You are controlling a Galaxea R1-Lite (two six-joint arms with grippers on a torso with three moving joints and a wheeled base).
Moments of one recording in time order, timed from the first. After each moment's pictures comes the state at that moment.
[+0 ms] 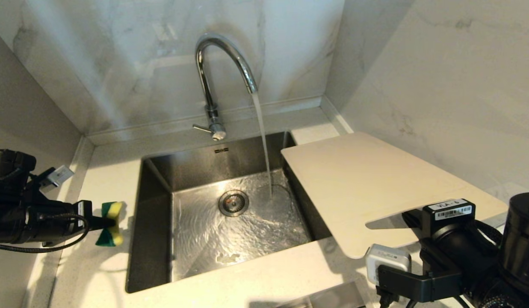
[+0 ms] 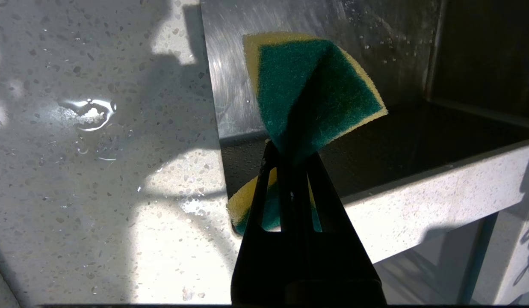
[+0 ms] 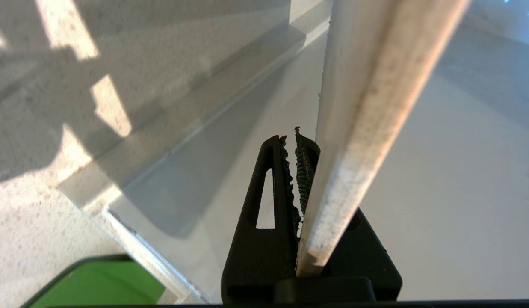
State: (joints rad) left arm 0.04 1.56 -0.82 0.03 -0.34 -0.29; right arm 0.56 1.22 -0.45 -0.53 -0.55 -1.61
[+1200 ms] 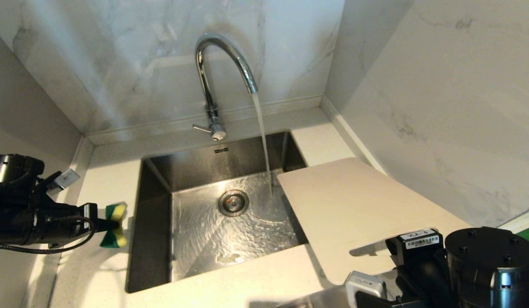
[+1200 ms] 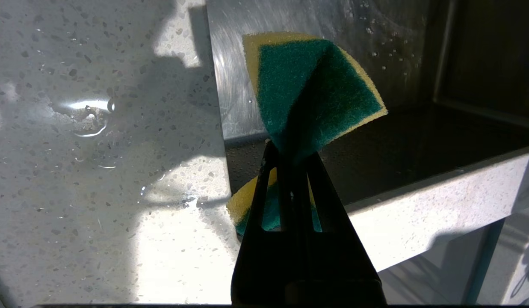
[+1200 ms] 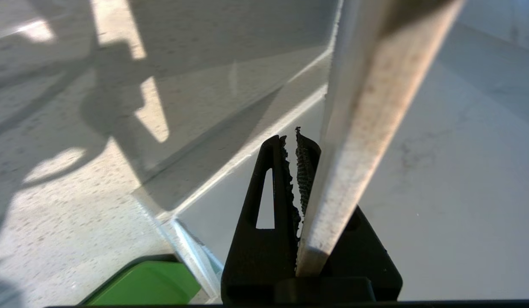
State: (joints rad) left arm 0.04 1.60 -0.81 -0.02 -0.34 -0.29; right arm 0.65 1.34 -0.33 -0.62 -0.63 -1.52
